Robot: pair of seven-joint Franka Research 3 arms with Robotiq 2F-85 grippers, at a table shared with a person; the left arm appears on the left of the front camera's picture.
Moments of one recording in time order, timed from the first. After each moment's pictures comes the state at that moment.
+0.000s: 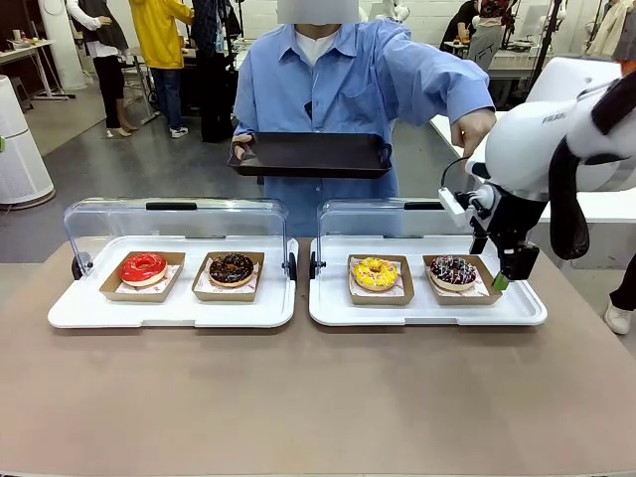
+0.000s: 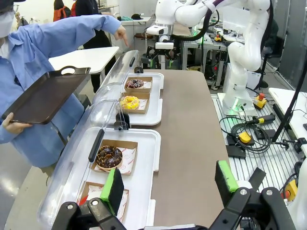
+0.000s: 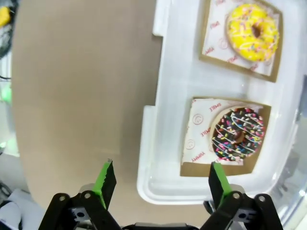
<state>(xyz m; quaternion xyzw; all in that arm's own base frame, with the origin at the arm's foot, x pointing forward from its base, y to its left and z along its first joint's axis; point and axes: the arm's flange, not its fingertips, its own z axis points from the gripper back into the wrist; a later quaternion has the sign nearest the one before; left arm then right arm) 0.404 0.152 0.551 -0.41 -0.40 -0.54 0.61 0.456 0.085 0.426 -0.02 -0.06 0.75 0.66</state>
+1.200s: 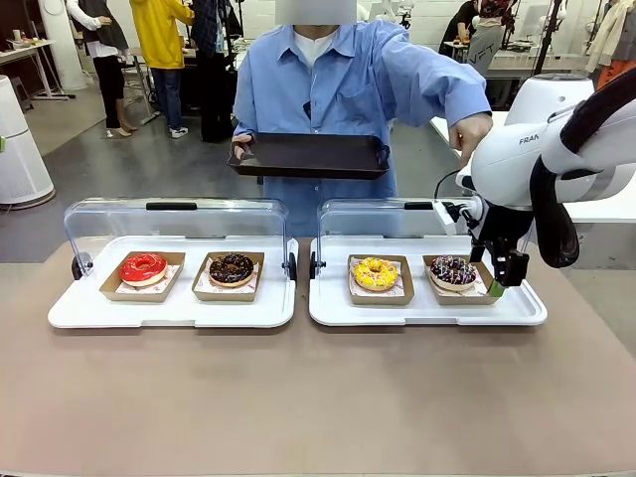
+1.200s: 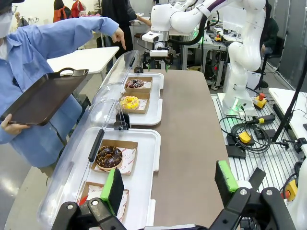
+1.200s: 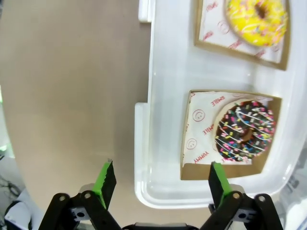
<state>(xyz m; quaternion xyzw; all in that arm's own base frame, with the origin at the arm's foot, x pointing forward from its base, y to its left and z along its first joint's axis) 0.404 0.152 0.551 -0.41 -0.40 -0.54 0.61 0.470 0.085 0.401 -0.02 -0.03 0.73 0.68</state>
